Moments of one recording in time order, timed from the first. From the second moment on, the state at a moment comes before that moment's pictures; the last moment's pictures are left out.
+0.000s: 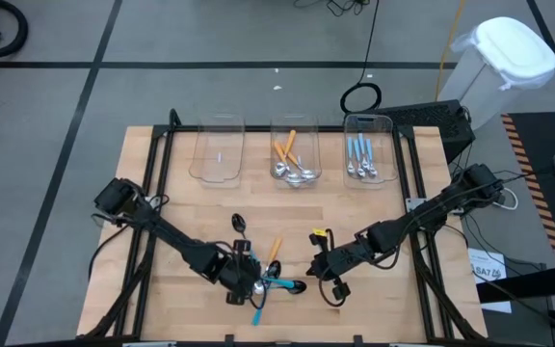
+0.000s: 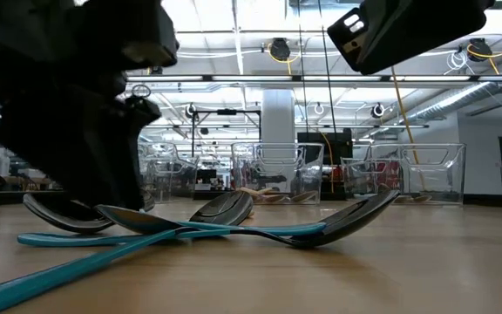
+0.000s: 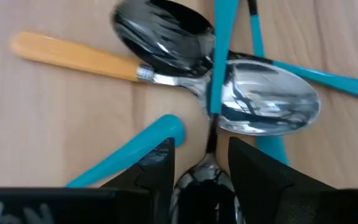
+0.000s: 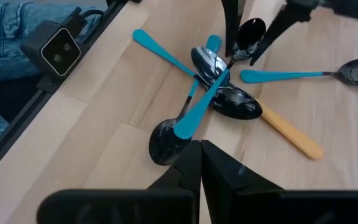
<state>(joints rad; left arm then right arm) -0.54 1.84 1.05 -0.33 -0.24 -0.37 0.46 1.53 0.92 -0.14 0.08 0.04</state>
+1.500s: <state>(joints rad) -0.48 1.89 1.01 -0.18 -0.19 -0.27 0.46 1.53 0.92 -0.17 0.08 0.06</state>
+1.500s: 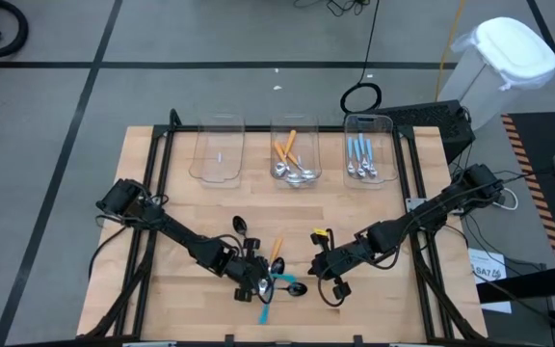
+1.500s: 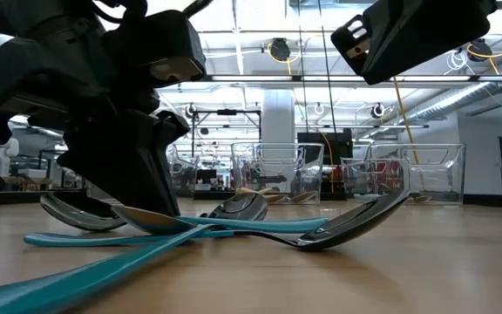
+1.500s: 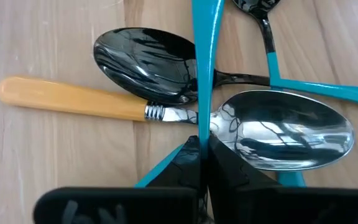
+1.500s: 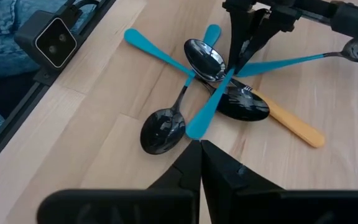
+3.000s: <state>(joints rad) -0.49 1.42 1.00 -0.29 -0.61 -0.05 0.46 1.53 0.92 -0.31 0.08 0.11</state>
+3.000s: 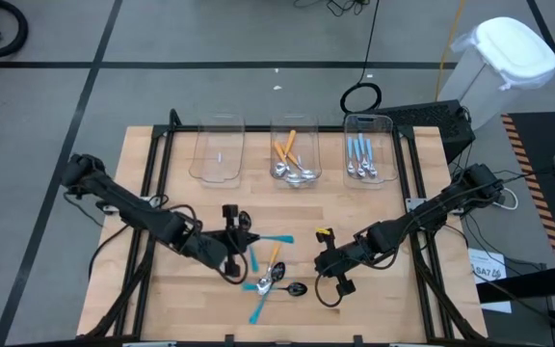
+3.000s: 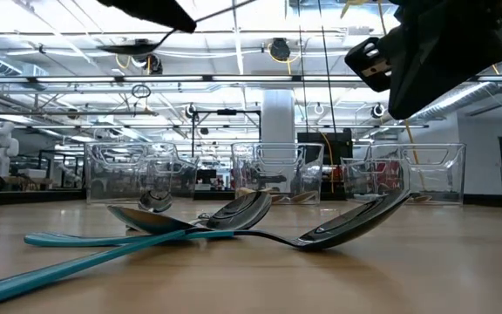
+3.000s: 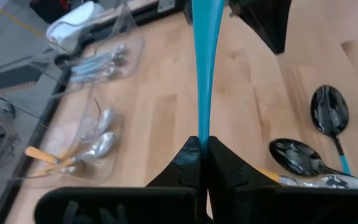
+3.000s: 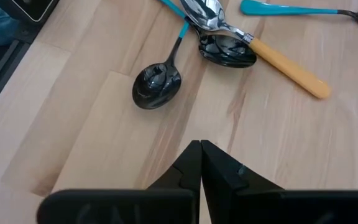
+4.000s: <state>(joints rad) -0.20 0.92 1.00 -0.36 -0.75 0.09 0.46 1.53 0.92 -0.31 0.08 0.11</state>
